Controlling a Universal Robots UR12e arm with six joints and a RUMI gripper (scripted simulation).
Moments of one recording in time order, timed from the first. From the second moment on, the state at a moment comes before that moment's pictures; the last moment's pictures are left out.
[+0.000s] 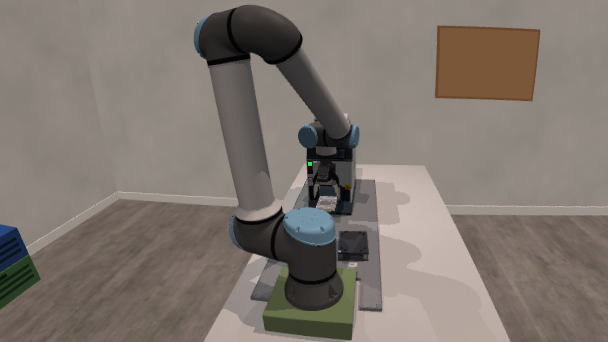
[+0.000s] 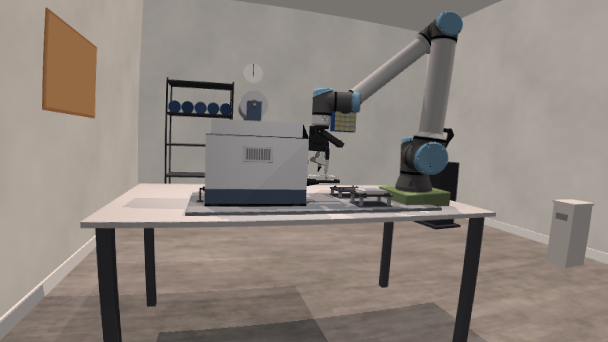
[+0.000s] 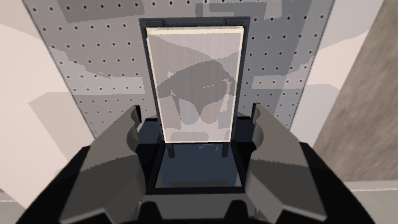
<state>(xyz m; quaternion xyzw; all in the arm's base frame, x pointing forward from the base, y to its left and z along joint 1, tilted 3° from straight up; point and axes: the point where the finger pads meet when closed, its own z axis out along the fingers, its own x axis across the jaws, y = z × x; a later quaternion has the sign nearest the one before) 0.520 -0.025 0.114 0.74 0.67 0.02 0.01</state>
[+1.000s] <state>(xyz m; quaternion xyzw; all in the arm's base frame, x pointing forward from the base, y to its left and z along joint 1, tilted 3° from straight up) 0.520 -0.025 0.101 0.74 0.67 0.02 0.01</state>
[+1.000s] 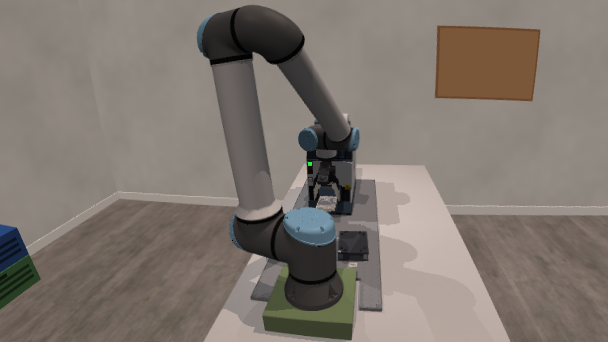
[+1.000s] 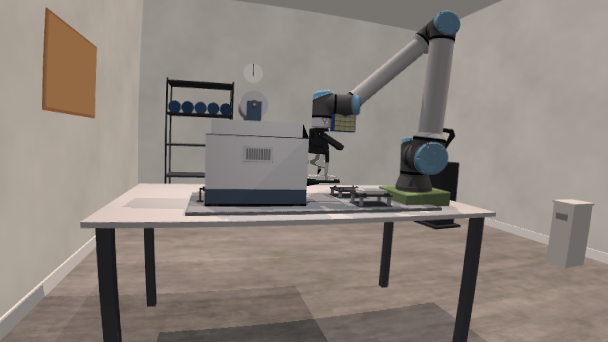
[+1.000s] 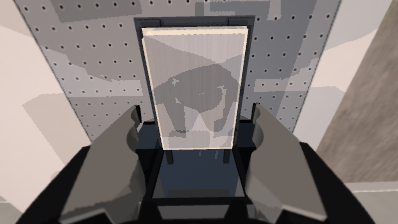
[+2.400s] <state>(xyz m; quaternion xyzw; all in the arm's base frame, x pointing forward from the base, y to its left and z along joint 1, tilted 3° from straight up) 0.521 -0.024 0.089 0.74 0.67 0.02 0.01</state>
